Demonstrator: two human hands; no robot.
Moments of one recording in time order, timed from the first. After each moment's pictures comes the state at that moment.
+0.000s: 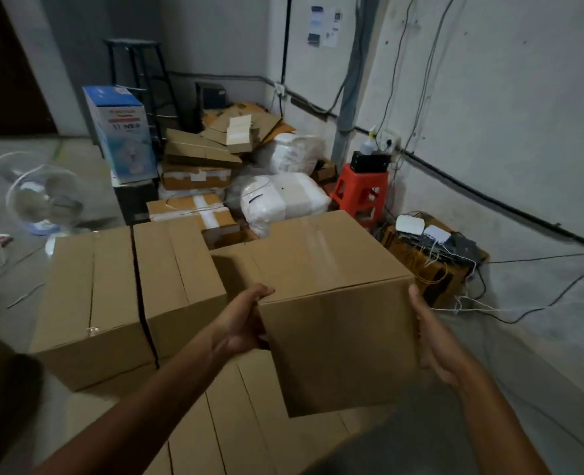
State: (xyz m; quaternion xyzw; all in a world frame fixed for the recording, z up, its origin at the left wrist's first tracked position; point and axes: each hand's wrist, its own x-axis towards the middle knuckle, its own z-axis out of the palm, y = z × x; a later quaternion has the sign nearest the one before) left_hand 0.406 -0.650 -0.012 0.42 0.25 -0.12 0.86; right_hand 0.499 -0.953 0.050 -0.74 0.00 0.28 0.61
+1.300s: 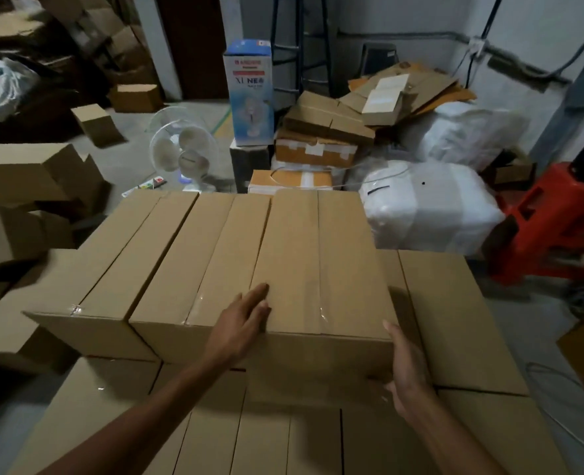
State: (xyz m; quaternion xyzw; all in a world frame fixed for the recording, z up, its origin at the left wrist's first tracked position) left_hand 0.650 -0.530 -0.223 0.77 0.42 0.20 0.44; right_hand 0.863 -0.700 -0.252 -0.70 0.03 0.40 0.59
